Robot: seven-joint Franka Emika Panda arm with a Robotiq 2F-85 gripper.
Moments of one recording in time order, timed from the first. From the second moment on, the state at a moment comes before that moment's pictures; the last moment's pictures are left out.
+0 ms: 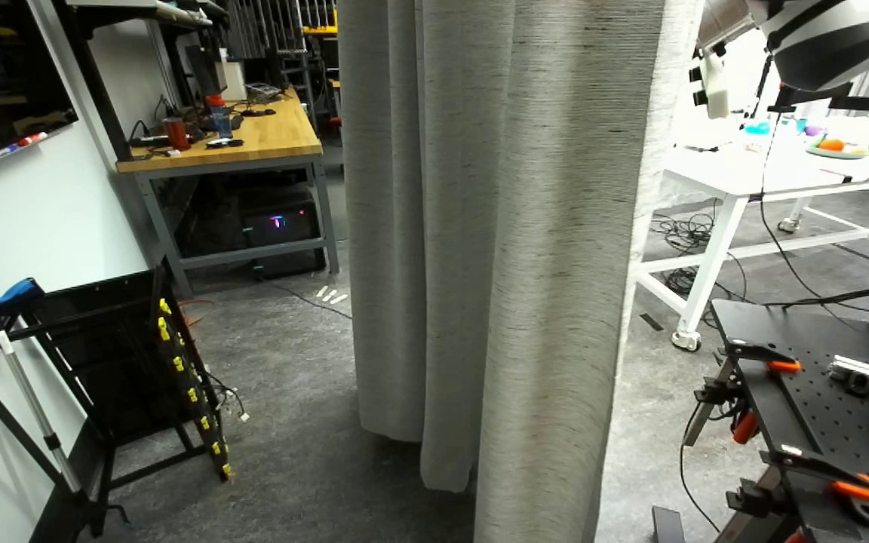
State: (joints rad) arm -0.02 -0.38 -0.44 -2.57 -1.55 3.19 0.86
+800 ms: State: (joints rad) arm 0.02 -0.24 -0.44 -2.45 -1.49 3.26 0.91
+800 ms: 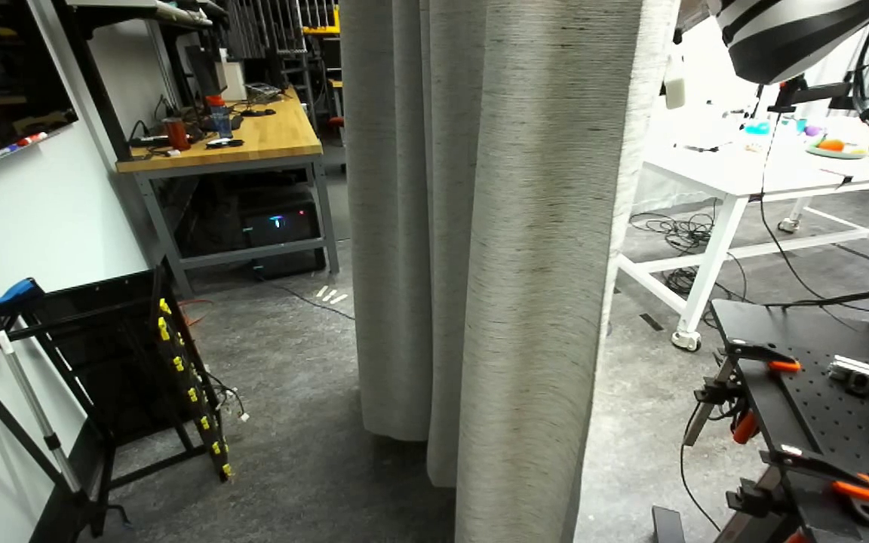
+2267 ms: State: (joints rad) arm 0.06 -0.34 -0.24 -2.74 -1.72 3.47 0.73
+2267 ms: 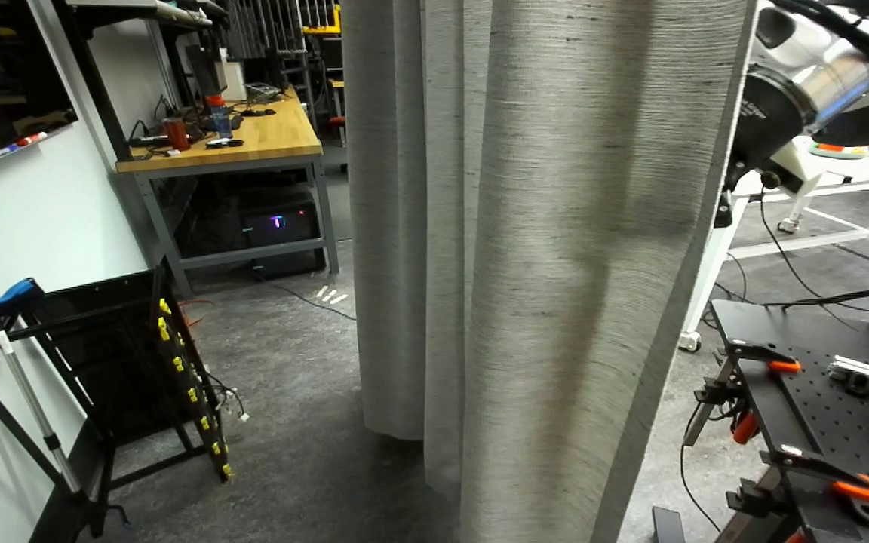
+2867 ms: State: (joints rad) arm 0.28 -0.48 -0.03 -2.74 -1.80 3.50 0.90
